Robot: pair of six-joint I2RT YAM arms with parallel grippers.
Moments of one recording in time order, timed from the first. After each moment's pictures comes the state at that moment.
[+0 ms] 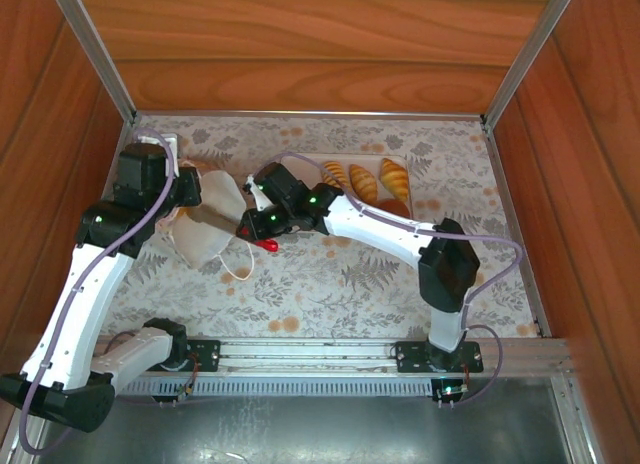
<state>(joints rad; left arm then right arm) -0.28 0.99 1.23 -0.85 -0.07 -0.30 1.03 1.88 1.59 -0.53 -0.35 0.60</state>
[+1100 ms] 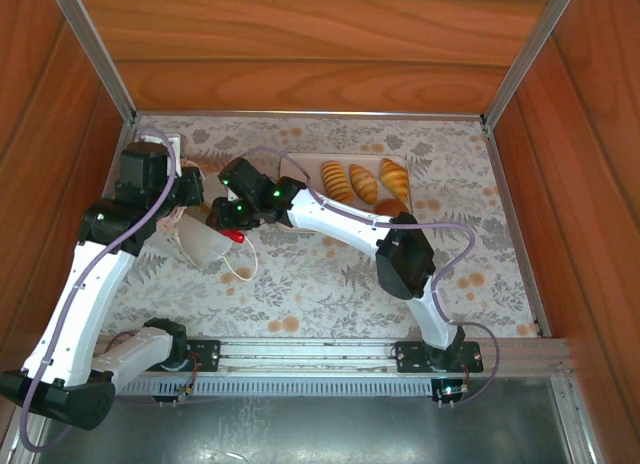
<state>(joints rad) -0.28 1.00 1.23 -0.84 -0.03 -0.30 1.07 2.15 1.94 -0.59 -0.26 0.80</state>
